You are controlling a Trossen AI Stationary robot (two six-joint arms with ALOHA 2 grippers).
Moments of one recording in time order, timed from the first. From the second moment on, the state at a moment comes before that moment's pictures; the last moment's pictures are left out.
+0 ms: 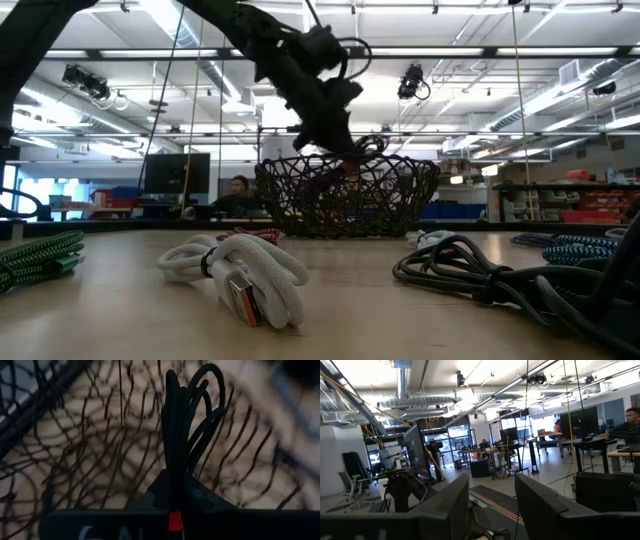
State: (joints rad) left arm 0.38 1.95 1.53 -0.41 0.09 -0.15; right arm -0.28 0.59 0.82 0.07 0.19 0.11
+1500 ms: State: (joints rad) left arm 0.39 2.03 1.56 -0.53 0.27 0.36; right arm -0.28 0.59 0.82 0.07 0.19 0.11
